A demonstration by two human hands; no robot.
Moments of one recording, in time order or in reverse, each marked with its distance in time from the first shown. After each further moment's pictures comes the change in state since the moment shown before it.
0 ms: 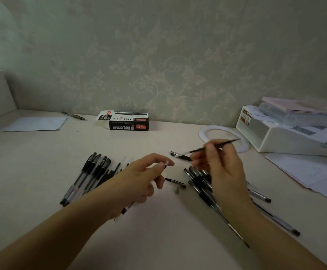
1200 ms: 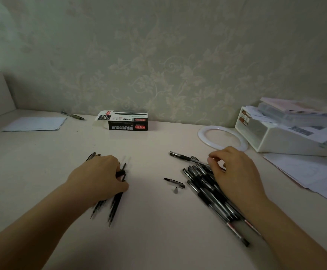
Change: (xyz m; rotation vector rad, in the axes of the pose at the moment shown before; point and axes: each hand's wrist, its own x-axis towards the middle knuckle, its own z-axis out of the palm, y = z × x) left_hand 0.006 -0.018 -0.057 1.237 0.374 -0.127; right_hand 0.020 0.013 -0.042 -1.088 -0.067 -0.146
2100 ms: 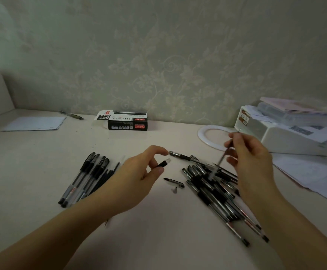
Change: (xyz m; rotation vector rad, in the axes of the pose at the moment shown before) left_hand -0.012 0.049 0.013 -0.675 0.098 0.442; right_hand 0.011 -0.008 -0.014 1.060 0.225 0.485
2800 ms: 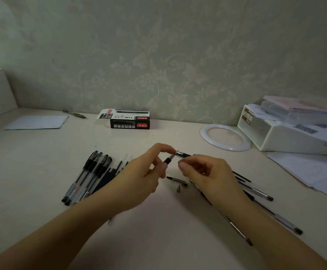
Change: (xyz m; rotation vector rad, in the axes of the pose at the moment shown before) left_hand 0.000 -0.001 0.001 -0.251 -0.077 -0.058; right_hand -0.040 0.013 0.028 -0.492 -0.533 -0.165
